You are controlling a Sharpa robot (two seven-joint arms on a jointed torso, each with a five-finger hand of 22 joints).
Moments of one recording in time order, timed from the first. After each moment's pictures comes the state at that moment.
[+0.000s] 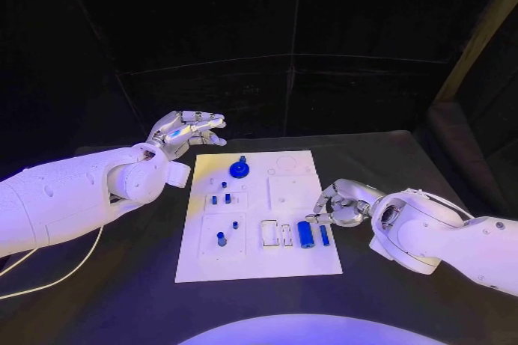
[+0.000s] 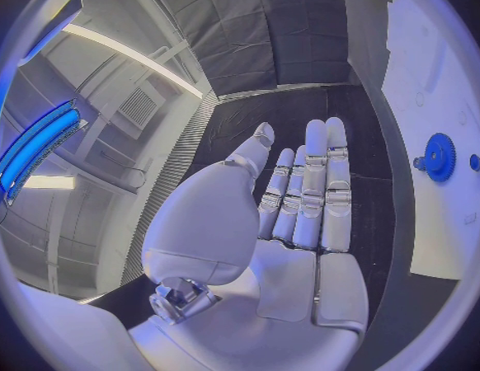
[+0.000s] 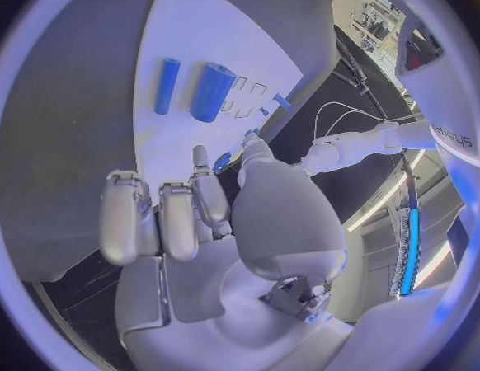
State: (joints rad) left arm 1.25 -0.81 -0.16 1.33 0.04 -0.13 0.45; left_hand 1.33 0.03 0.11 -0.10 0.05 0.95 0.22 0.14 0.07 0.91 0.16 0.28 0.07 1.11 0.07 0.61 0.36 0.18 1.12 0.17 0.31 0.20; right arm 1.09 -1.02 -0.12 1.82 -1.27 -0.35 -0.37; right_hand 1.20 -0.05 -0.14 0.28 0.34 0.87 0.12 0.39 0.15 1.42 0.04 1.33 1.25 1.46 -0.04 1.46 1.31 0.05 1.43 0.08 1.46 1.31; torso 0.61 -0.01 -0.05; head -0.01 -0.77
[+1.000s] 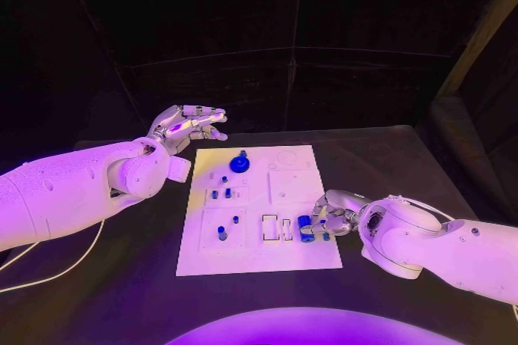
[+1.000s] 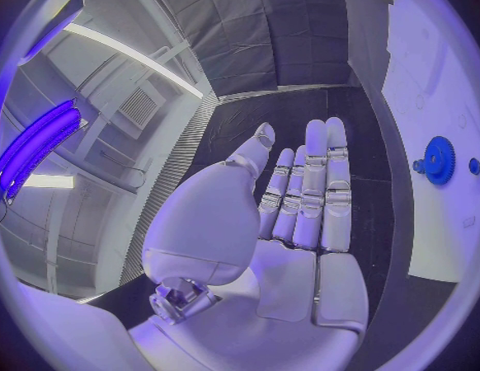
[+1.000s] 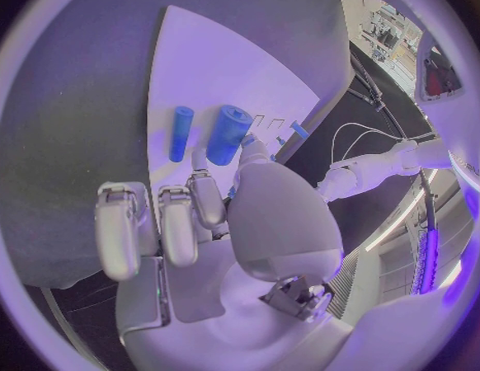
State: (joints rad) left arm 1.25 -0.81 -0.16 1.34 0.04 -0.12 0.45; left_hand 1.34 0.03 0.11 -0.10 0.05 0.95 0.22 0.14 0.07 0.91 0.15 0.28 0.07 1.11 0.07 0.61 0.36 0.18 1.12 0.17 0.31 0.20; right arm 1.03 -0.94 -0.12 1.80 -1.34 -0.29 -0.53; right_hand 1.26 -0.03 -0.21 0.29 0.34 0.78 0.14 0.48 0.17 1.39 0.06 1.35 1.29 1.47 -0.02 1.54 1.31 0.01 1.47 0.09 1.57 1.31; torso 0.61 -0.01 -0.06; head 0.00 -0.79
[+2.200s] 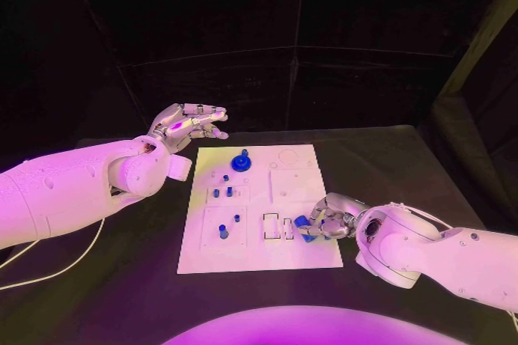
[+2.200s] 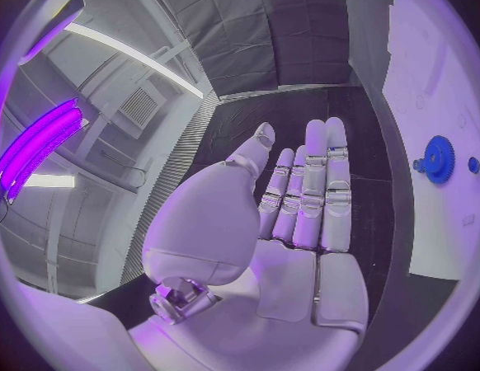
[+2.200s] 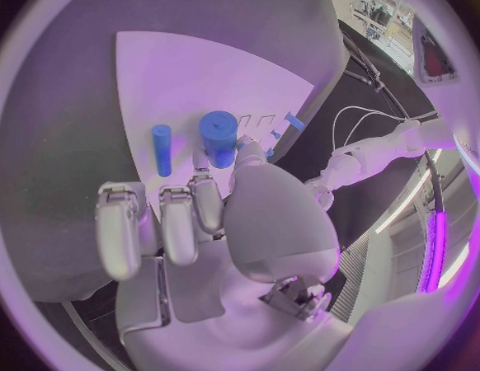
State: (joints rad) left arm 1.25 -0.81 -0.16 1.34 0.04 -0.12 0.45; left_hand 1.34 0.03 0.11 -0.11 0.05 0.95 0.22 0.14 0.07 0.91 0.15 0.28 0.07 1.11 0.07 0.61 0.36 0.18 1.12 0.17 0.31 0.20; right arm 1.01 -0.94 -0.12 1.85 -1.25 -0.39 -0.57; right_hand 1.31 0.05 -0.21 0.26 0.48 0.83 0.12 0.51 0.16 1.41 0.04 1.36 1.31 1.46 -0.03 1.54 1.31 0.01 1.47 0.08 1.57 1.31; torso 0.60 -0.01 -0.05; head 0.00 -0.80
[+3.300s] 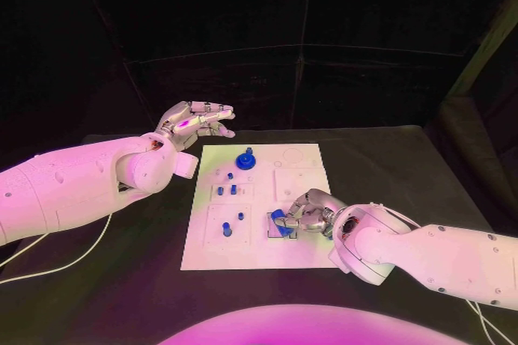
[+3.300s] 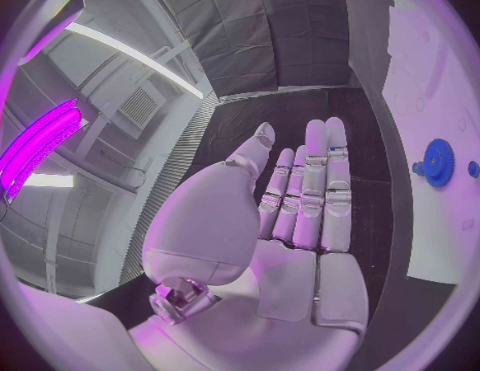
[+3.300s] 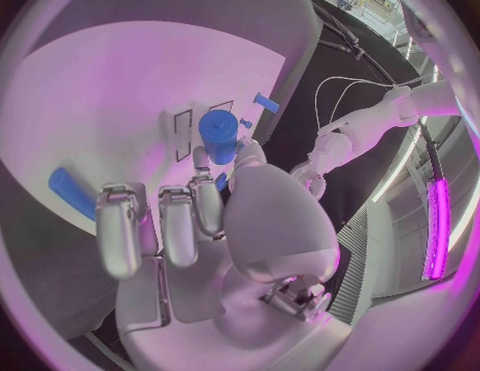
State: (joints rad) left arm 1.25 -0.81 -0.16 1.34 0.04 -0.12 0.45; left_hand 1.34 0.03 0.11 -0.11 0.05 0.95 0.22 0.14 0.07 0.91 0.15 0.29 0.07 1.11 0.07 0.61 0.36 0.18 1.12 0.17 0.31 0.20; right arm 1.01 -0.79 -0.12 1.79 -1.09 -0.50 -0.52; right_hand 1.30 0.05 -0.21 0.26 0.47 0.85 0.11 0.51 0.16 1.41 0.03 1.36 1.31 1.47 -0.03 1.54 1.31 0.01 1.47 0.08 1.57 1.31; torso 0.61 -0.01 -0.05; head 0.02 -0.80
